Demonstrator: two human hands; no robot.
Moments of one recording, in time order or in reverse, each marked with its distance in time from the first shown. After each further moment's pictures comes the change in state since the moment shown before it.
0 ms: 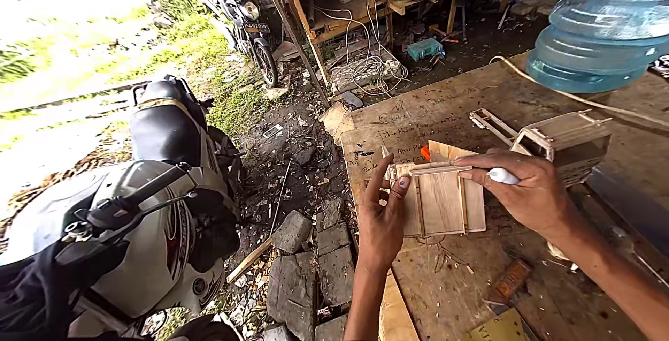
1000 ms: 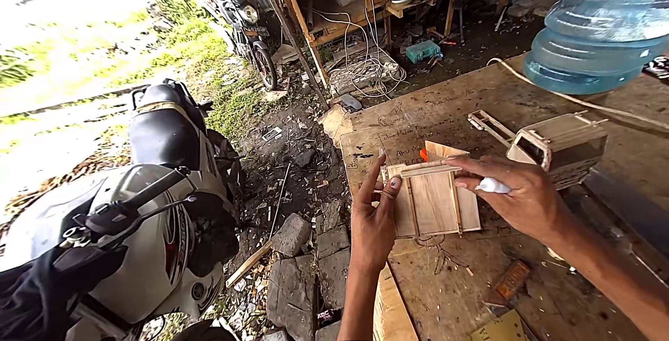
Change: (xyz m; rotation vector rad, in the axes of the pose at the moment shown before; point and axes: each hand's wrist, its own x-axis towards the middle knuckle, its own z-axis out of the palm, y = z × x) left_hand 0.004 0.000 -0.008 -0.111 -0.023 -0.044; right_hand -0.003 0.003 -0.001 -0.116 -0.092 -0.080
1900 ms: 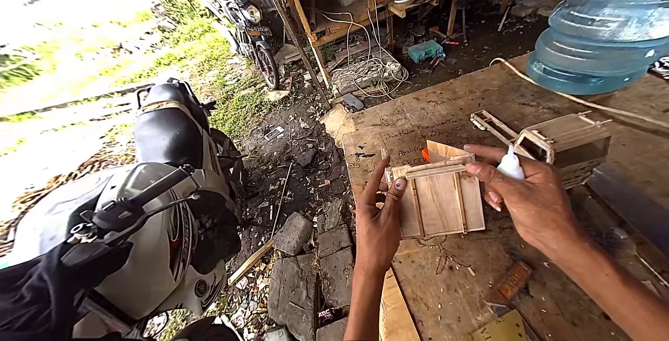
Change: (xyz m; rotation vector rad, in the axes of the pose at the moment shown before) left_hand -0.004 -0.001 0.004 -0.011 0.014 -0.008; right_hand -0.002 -0.023 0.007 0.507 0.226 0.630
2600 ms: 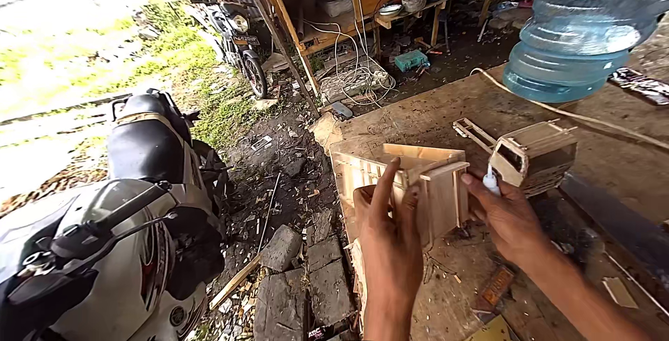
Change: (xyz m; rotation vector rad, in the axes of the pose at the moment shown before) left_hand -0.018 0.033 0.038 0.343 0.148 0.271; right_hand -0.007 0.024 -0.007 0.168 0.155 0.273
